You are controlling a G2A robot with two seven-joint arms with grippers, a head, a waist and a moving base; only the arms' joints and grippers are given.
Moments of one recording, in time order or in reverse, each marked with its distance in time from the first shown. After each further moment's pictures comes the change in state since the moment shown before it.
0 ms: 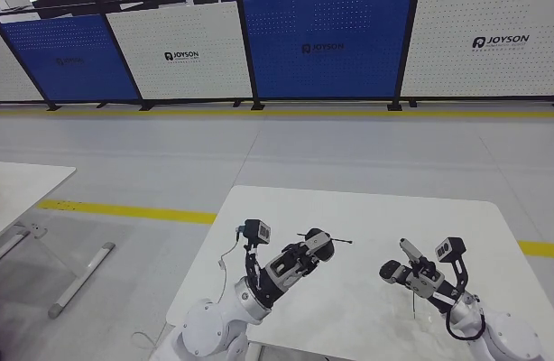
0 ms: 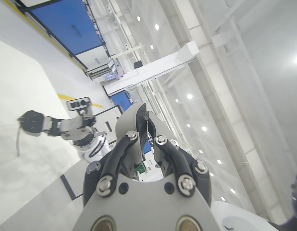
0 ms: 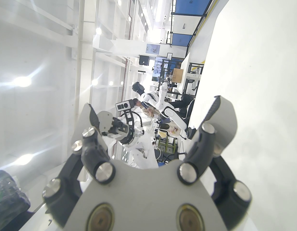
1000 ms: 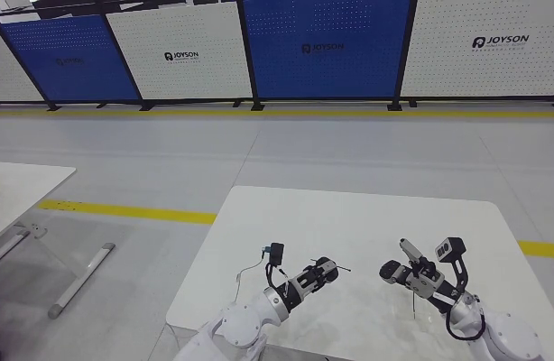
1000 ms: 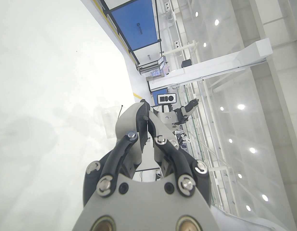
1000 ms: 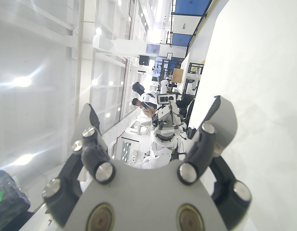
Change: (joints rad) left arm -0.133 -0.021 0.167 0.398 0.167 0.023 0.060; right arm 0.000 0.000 0.000 0.000 0.000 0.000 0.000
